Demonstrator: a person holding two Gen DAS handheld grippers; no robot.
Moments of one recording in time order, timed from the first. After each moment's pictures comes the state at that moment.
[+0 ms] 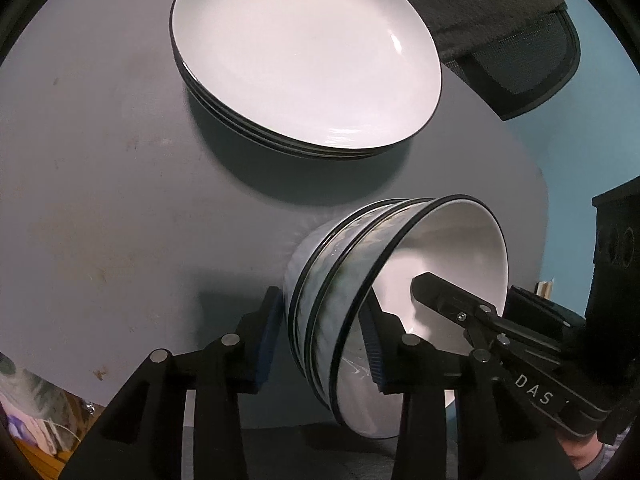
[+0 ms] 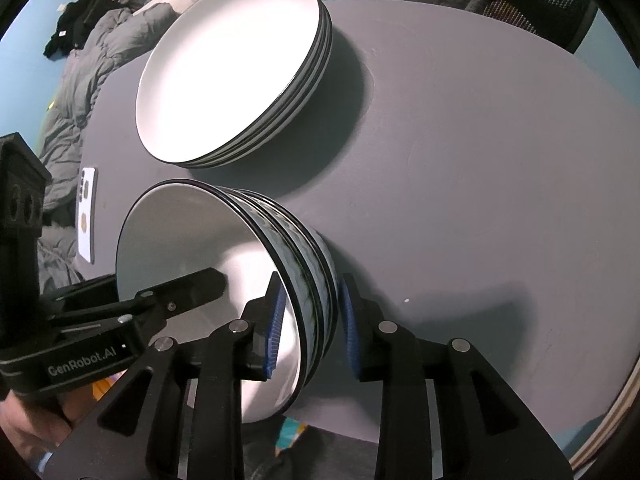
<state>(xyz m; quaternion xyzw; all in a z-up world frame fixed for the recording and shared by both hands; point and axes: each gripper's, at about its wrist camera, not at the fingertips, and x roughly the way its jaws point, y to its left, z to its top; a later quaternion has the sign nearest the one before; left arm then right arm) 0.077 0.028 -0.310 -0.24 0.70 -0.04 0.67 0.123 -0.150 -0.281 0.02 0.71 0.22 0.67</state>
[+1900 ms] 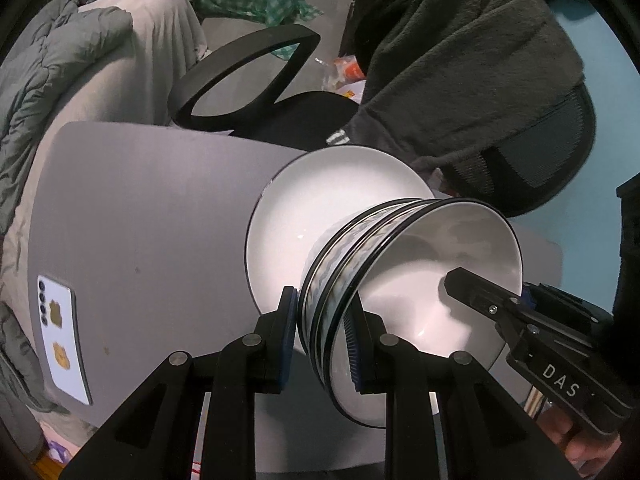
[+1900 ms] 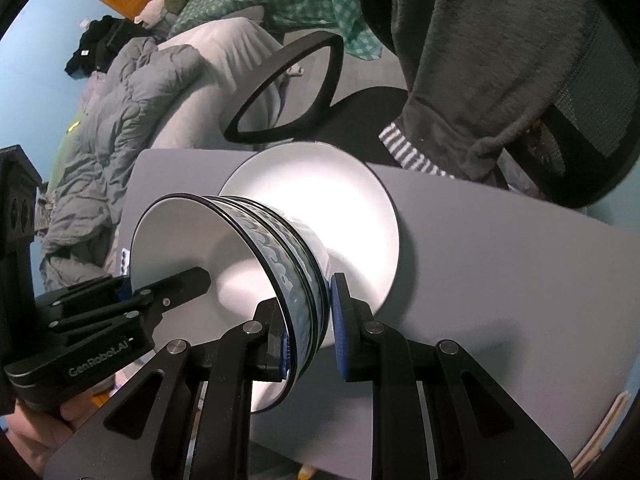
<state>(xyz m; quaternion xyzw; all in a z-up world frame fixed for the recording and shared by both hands) 0.201 0.075 -0.251 -0.18 0.67 0.01 0.72 0.225 -0.087 -0.227 0.02 0.67 0.24 0.70</state>
